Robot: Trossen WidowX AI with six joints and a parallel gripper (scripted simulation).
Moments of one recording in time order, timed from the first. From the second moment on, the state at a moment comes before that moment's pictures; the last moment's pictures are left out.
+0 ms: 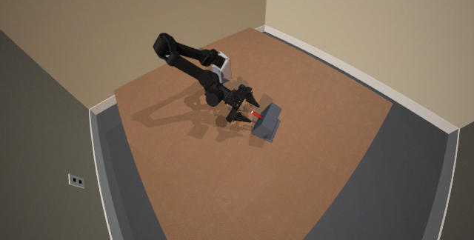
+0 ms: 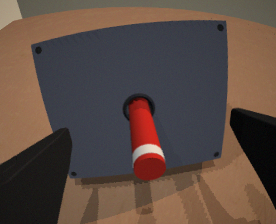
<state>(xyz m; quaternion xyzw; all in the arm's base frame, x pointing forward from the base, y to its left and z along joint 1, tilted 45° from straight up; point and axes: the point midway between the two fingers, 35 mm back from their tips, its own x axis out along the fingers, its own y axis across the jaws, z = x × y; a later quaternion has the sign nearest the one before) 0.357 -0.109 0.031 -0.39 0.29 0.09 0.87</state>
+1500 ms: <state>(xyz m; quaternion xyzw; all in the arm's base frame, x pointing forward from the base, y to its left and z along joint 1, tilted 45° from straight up) 0.328 -0.110 0.059 -0.39 0.29 0.09 0.87</state>
